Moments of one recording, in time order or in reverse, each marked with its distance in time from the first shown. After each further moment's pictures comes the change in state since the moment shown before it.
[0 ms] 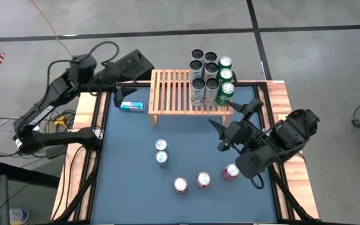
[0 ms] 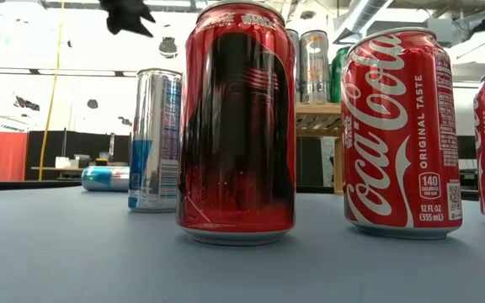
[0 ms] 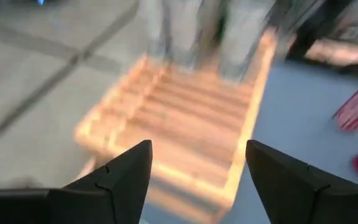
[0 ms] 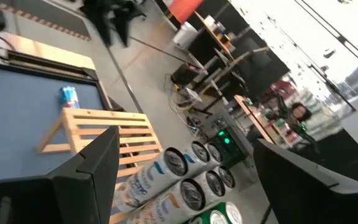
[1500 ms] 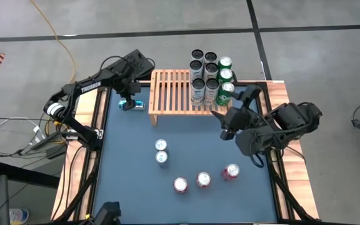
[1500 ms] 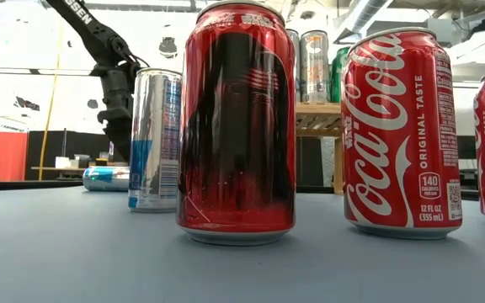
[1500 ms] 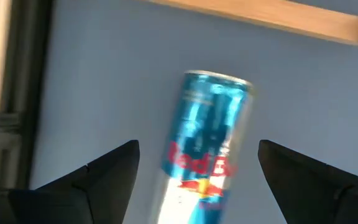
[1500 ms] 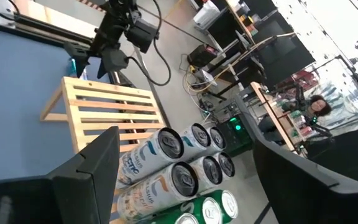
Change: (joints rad) left arm 0.298 0.577 -0.233 -0.023 -0.049 0.661; right arm -0.113 -0.059 -0.001 0.000 -0.165 -0.143
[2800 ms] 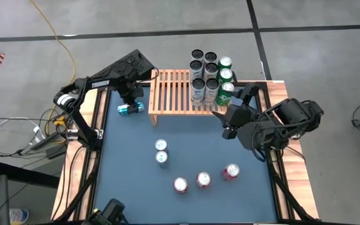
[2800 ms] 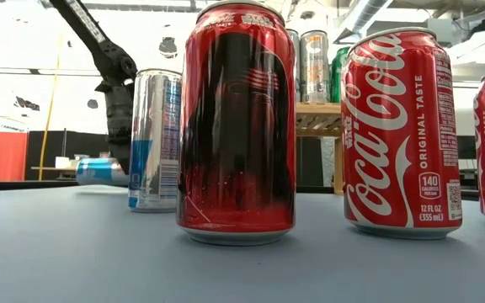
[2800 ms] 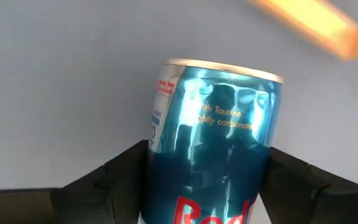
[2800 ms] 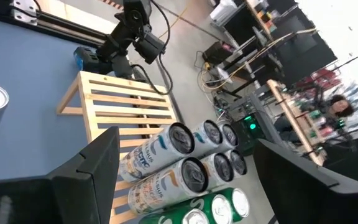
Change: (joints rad) left arm 0.006 0.151 0.000 -0.038 0.095 -0.217; right arm -0.022 -0.021 0.000 0.000 -0.086 -0.022
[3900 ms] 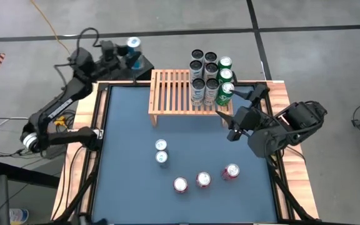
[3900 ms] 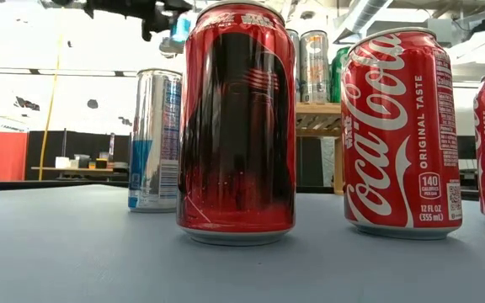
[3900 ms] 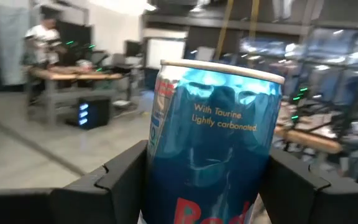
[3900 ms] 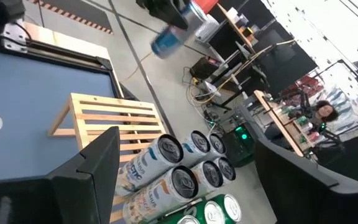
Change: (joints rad) left arm -0.077 -0.619 0.000 1.092 0.072 -0.794; right arm 0.087 -0.022 0.000 0.006 0.123 0.057
